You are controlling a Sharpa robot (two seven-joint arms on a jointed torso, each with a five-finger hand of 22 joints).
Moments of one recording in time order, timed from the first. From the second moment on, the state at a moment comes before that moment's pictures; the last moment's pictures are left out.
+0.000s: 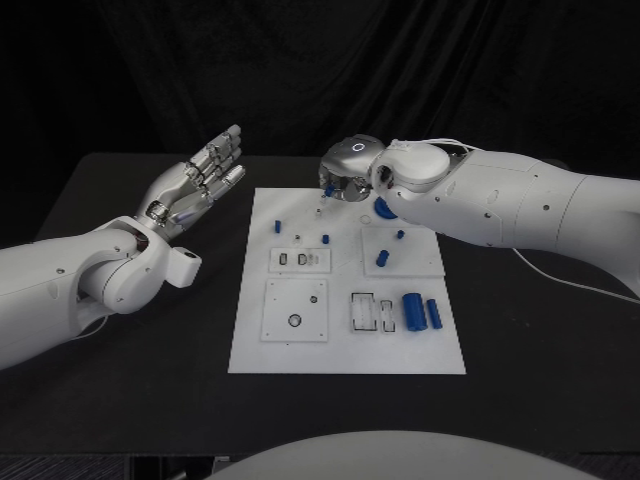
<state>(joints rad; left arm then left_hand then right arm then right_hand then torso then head) 1.28 -0.90 -0.21 1.44 -0.28 -0.12 0.68 1.49 0.27 -0.23 0.28 0.54 0.12 -0.11 0.02 0.02 0.01 0.05 0.01 0.00 0.00 0.04 0.00 0.00 0.16 0.00 0.16 0.00 0.00 1.39 -0.37 -0.24 0.96 -1.74 -0.28 0.03 1.41 -0.06 0.35 0.04 0.26 1.04 0.09 0.14 0.20 1.20 0.04 0.12 0.12 1.42 -0.06 1.07 0.71 0.09 1.41 0.05 1.40 1.31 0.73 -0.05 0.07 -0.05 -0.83</state>
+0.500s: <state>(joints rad) 1.28 -0.90 -0.21 1.44 -0.28 -0.12 0.68 1.49 0.27 -0.23 0.28 0.54 0.12 -0.10 0.02 0.02 0.01 0.05 0.01 0.00 0.00 0.04 0.00 0.00 0.16 0.00 0.16 0.00 0.00 1.37 -0.34 -0.24 0.91 -1.75 -0.28 0.04 1.41 -0.06 0.35 0.04 0.26 1.04 0.09 0.14 0.20 1.20 0.04 0.12 0.12 1.42 -0.06 1.07 0.71 0.09 1.41 0.05 1.40 1.31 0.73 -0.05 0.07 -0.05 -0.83</state>
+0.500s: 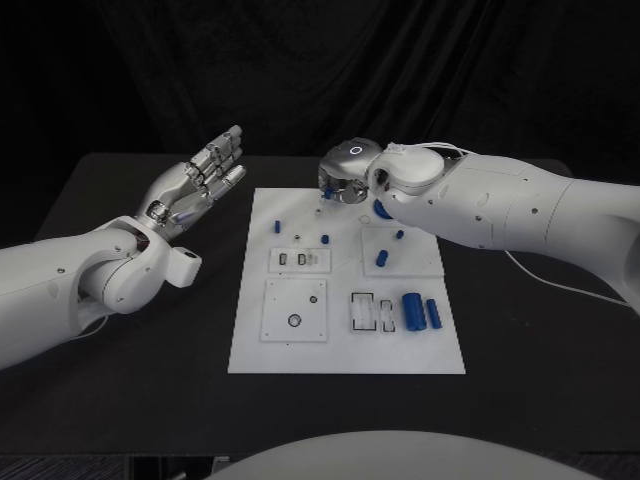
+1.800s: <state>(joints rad) 1.28 -0.90 -0.21 1.44 -0.28 -0.11 0.68 1.49 0.27 -0.22 0.28 0.55 0.13 -0.09 0.02 0.02 0.02 0.05 0.01 0.01 0.00 0.04 0.00 0.00 0.16 0.00 0.16 0.00 0.00 1.36 -0.32 -0.24 0.90 -1.75 -0.28 0.04 1.40 -0.05 0.35 0.05 0.24 1.02 0.09 0.12 0.27 1.19 0.04 0.10 0.11 1.41 -0.06 1.06 0.69 0.09 1.41 0.05 1.39 1.31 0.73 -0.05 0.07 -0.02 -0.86</state>
